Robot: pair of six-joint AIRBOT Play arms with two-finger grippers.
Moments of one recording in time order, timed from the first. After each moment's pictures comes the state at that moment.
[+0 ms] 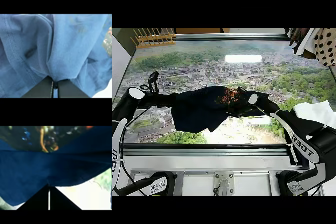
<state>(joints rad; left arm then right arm) 0.13 -1.31 1.02 0.98 -0.94 -1.30 0.41 -1.69 1.19 -0.86 0.80 1.57</state>
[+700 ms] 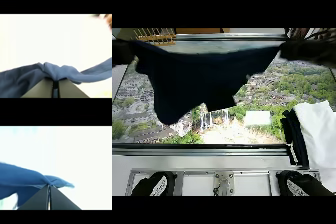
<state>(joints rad) 0.15 -0.91 1.56 0.97 -1.07 -1.30 0.14 -1.05 1.67 -1.27 1.00 1.51</state>
